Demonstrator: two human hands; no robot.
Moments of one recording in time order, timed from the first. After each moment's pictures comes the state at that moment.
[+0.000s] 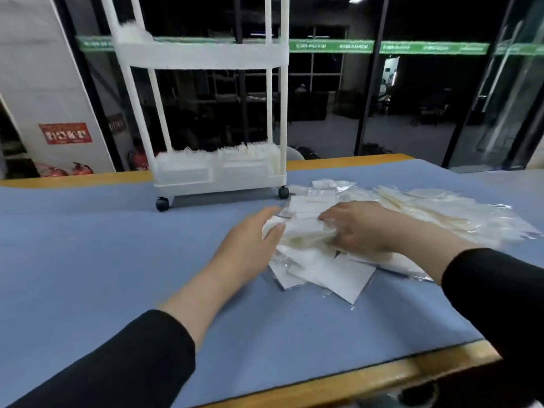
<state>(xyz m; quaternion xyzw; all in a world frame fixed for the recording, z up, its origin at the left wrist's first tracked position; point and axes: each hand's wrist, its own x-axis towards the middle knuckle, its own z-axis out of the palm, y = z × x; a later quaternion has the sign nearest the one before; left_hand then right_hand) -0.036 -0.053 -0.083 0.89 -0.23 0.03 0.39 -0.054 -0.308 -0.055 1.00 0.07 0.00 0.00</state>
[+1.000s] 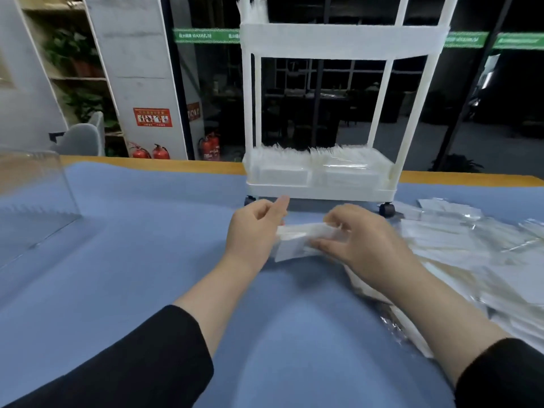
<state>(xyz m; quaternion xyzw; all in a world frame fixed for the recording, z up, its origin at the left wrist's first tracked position) 0.044 0.073 -0.084 0.76 -0.04 0.16 0.63 0.016 -0.118 -0.073 0.94 0.13 0.18 -0.25</state>
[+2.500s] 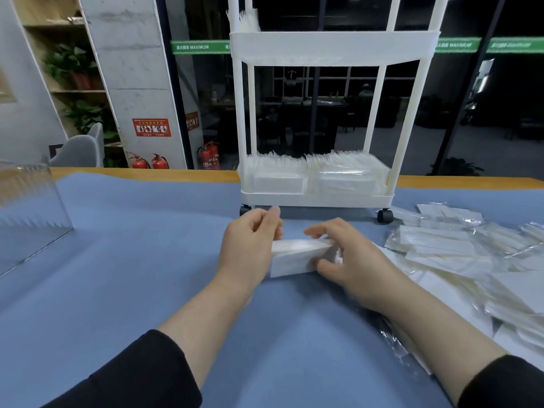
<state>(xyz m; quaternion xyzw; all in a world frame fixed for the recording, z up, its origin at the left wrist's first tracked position) 0.039 0.065 -0.088 0.74 -0.04 0.17 0.65 0.023 -0.123 -0.091 0.90 0.21 0.13 -0.35</state>
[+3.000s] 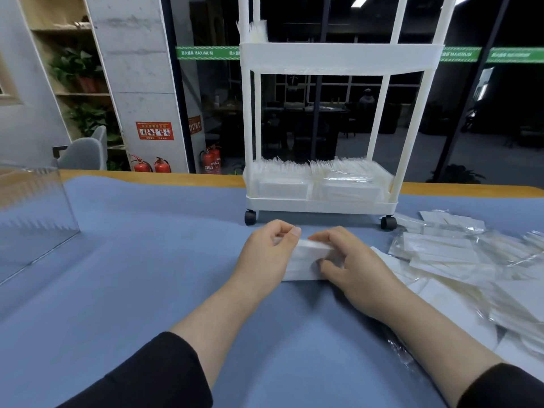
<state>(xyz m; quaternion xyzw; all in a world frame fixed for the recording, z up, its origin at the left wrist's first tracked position) 0.042 0.062 -0.093 0.79 -0.07 0.10 0.60 0.026 -0.115 -0.096 0.90 0.19 0.13 -0.37</state>
